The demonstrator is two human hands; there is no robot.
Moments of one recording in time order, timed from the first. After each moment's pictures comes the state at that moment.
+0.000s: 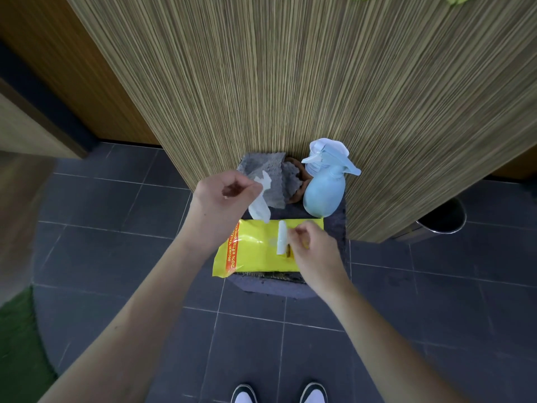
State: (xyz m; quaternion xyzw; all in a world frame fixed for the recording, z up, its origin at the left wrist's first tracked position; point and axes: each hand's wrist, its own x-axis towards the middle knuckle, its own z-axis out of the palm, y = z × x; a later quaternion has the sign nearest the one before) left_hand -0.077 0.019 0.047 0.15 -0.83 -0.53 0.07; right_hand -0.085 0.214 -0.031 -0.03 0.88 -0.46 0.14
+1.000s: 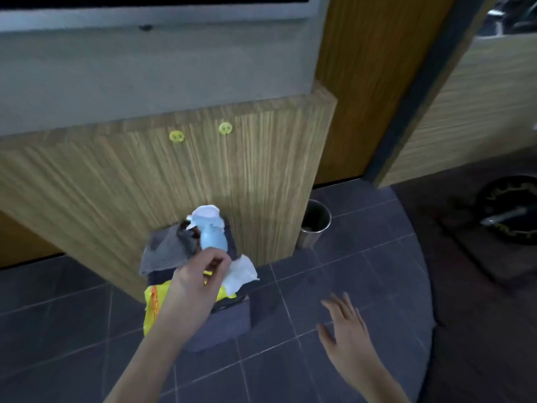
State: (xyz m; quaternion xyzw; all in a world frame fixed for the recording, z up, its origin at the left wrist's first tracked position) left_hand 0.005 0.158 0.179 -0.07 -0.88 -0.47 0.02; right_hand 0.120 0.442 0.071 0.11 0.96 -0.25 0.07
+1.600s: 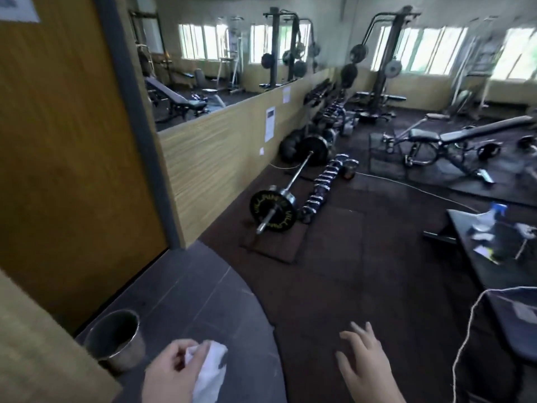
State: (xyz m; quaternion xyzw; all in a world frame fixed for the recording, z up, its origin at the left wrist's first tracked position) left_hand 0.208 0.599 0.311 -0.17 -0.78 -0.56 -0.23; right_hand 0.477 0.804 0.223 0.51 0.83 -0.19 -0.14
